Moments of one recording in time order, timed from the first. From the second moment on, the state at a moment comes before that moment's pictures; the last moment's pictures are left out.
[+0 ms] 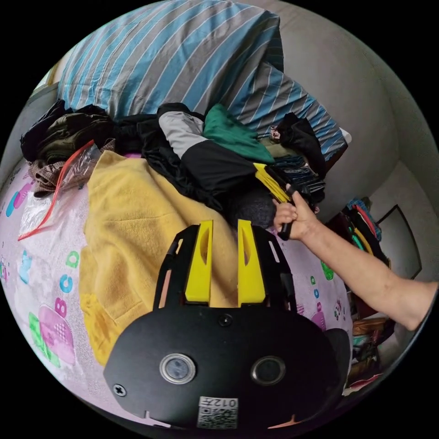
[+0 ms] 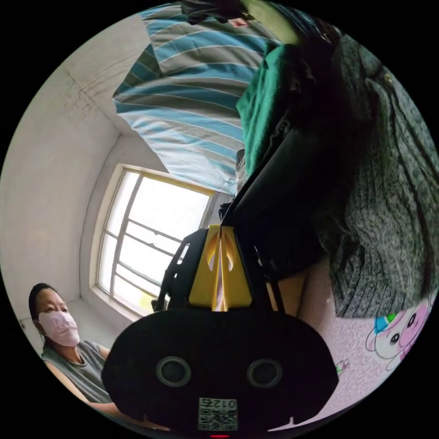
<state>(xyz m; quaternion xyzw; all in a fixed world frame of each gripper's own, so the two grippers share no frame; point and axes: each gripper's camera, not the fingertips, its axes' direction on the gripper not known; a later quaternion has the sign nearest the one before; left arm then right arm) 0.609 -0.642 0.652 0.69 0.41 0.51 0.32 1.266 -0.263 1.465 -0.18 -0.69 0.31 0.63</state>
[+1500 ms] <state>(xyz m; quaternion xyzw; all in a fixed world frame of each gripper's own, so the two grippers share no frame) 0.475 -0.653 0.870 0.60 0.44 0.56 0.37 1.129 -0.036 1.191 -0.25 -0.47 -0.11 0.84</state>
